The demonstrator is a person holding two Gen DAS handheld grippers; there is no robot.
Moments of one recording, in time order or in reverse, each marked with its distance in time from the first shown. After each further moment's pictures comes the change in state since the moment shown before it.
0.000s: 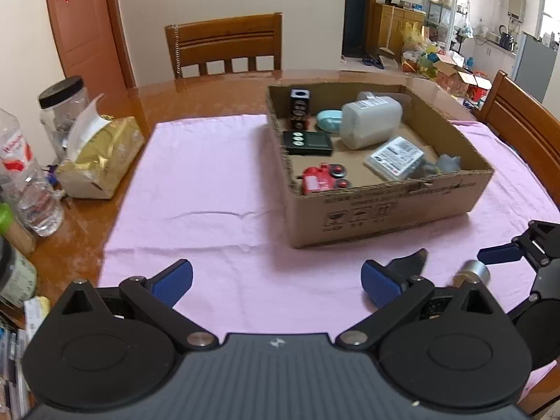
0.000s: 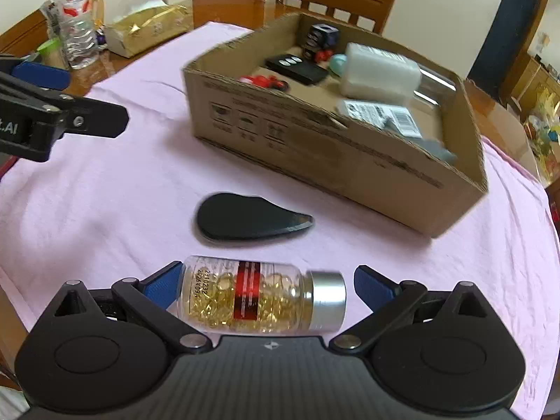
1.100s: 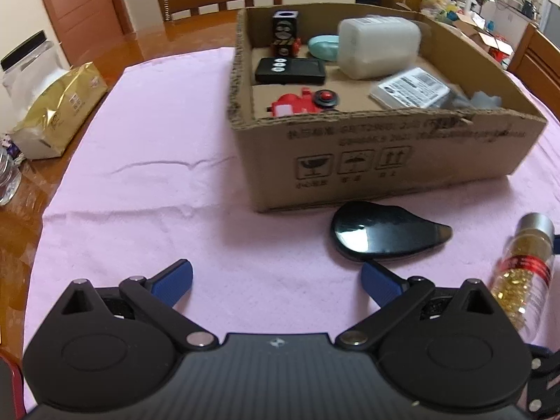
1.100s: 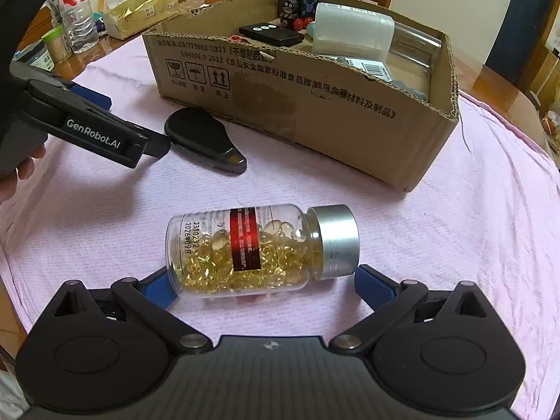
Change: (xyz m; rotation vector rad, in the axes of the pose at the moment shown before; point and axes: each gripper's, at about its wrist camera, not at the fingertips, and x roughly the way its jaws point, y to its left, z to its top) left arm 0.083 -0.037 -0.011 0.001 0.170 0.050; right arm 0.013 -0.055 -0.036 -0.023 0.015 0.081
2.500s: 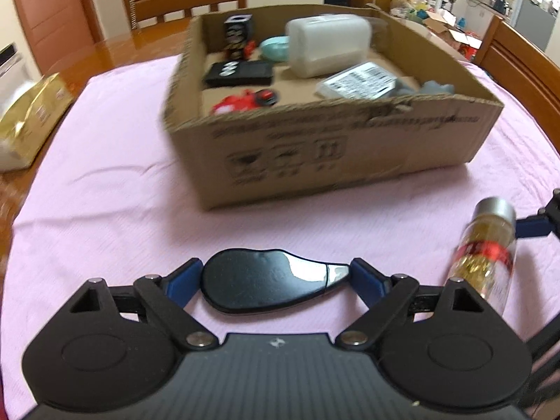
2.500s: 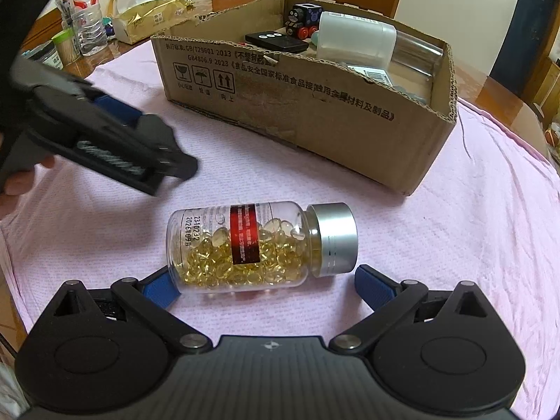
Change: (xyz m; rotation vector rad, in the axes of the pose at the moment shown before) left arm -0.006 -0.016 -0.009 0.034 -0.015 -0.078; right arm -0.002 -0.003 -0.007 -0.025 -0.034 0.016
